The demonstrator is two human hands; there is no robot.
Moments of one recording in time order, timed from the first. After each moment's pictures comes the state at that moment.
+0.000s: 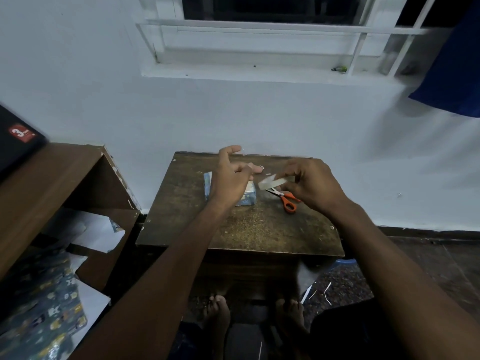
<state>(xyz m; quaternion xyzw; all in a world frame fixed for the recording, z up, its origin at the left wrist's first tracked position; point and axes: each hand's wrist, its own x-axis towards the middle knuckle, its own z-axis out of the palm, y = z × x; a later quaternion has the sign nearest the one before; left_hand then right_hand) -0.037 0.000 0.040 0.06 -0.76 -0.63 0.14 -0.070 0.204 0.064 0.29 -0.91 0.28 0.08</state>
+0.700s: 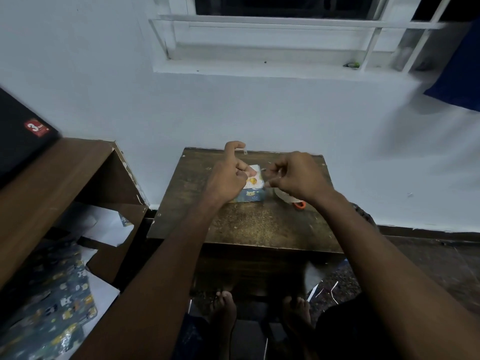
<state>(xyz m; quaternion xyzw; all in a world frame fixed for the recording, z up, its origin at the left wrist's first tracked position) -0.039 -0.041 0.031 0.01 -0.88 -0.46 0.10 -0.077 0.157 0.063 0.24 -0.93 0.28 0.01</state>
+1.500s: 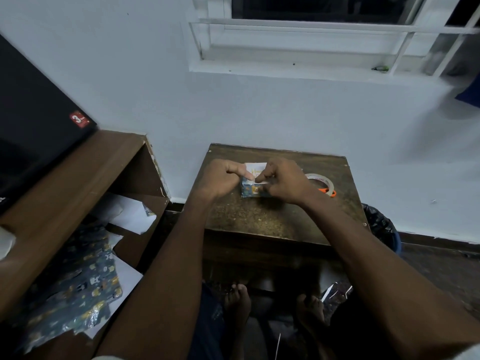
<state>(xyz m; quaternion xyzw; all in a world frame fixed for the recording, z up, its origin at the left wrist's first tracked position) -0.003 -0.110 0.022 0.08 -0.85 -0.52 0.07 -0.060 0.089 0.042 0.34 -0.91 0.25 -0.01</state>
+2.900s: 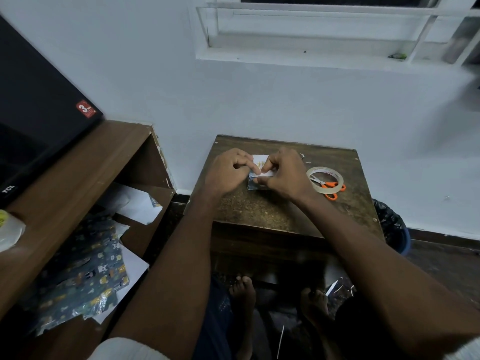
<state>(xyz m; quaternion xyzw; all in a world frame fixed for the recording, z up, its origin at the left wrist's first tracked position) -0.005 -0.111 0.010 0.01 -0.89 -0.44 0.13 -0.059 0.070 0.015 0.27 -0.90 0.34 0.07</state>
